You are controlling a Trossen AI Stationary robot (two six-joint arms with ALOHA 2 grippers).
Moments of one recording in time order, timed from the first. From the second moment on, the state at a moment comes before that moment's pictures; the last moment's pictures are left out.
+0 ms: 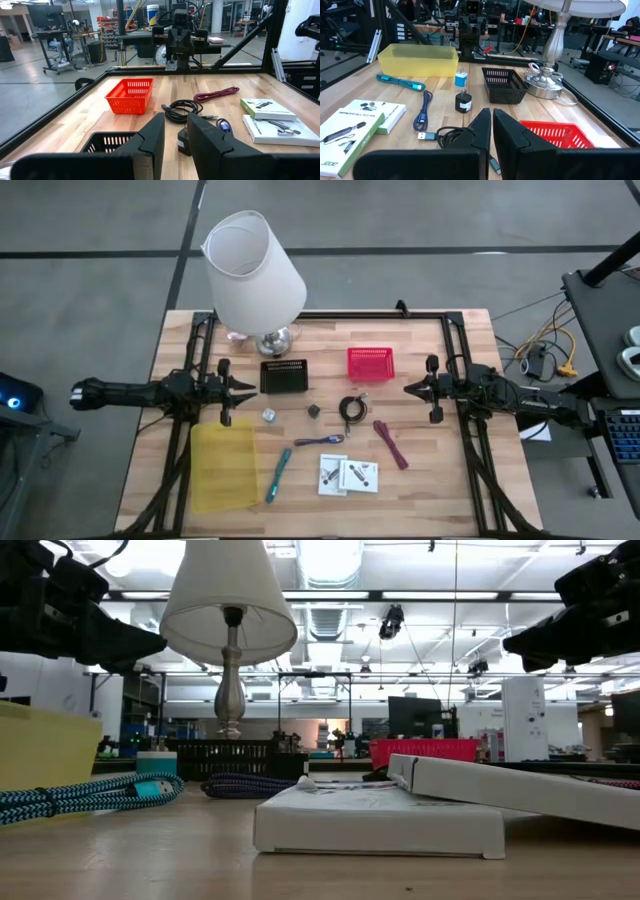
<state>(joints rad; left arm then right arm) -0.03 0.16 0.01 0.07 -0.14 0.03 -0.18 0.07 0.05 -0.07 -0.16 -0.09</state>
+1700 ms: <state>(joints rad) -0.03 0.17 0.01 0.37 -0.14 0.17 -0.18 0.11 0.05 0.19 0.09 0.00</state>
